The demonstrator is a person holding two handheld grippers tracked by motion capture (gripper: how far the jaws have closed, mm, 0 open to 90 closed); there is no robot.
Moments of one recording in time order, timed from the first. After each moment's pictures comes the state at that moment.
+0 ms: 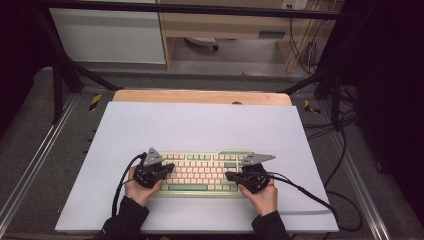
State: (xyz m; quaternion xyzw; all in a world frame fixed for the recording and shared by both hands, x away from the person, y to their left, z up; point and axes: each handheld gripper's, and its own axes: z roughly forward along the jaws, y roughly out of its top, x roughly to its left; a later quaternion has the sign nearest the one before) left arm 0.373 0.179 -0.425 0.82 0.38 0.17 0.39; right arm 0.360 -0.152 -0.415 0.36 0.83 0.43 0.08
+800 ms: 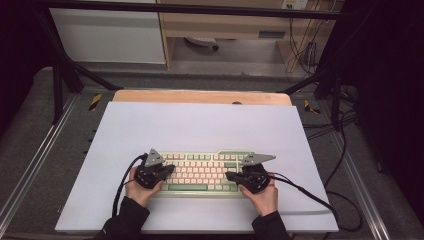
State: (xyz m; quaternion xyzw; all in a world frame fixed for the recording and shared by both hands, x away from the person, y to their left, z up) left arm 0.373 0.179 -0.428 0.83 0.37 0.16 0.39; right arm 0.359 -0.153 -0.413 0.36 0.82 0.43 0.08
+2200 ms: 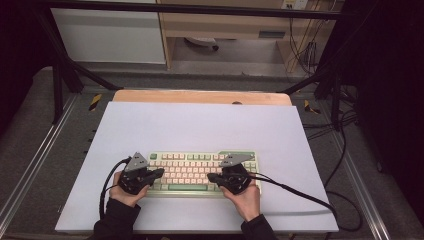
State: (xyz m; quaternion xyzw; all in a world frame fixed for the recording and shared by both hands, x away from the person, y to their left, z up) left arm 0.350 0.211 -0.412 0.82 0.37 0.15 0.41; right arm 0.357 -0.100 -0.409 0.33 0.84 0.43 0.07
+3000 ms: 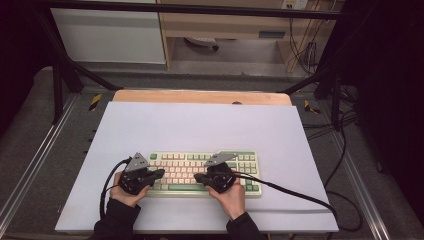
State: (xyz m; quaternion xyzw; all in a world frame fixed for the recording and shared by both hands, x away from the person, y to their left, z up) left arm 0.351 0.210 -0.413 0.82 0.37 0.14 0.41; right arm 0.366 -0.063 -0.421 0.33 0.84 0.43 0.05
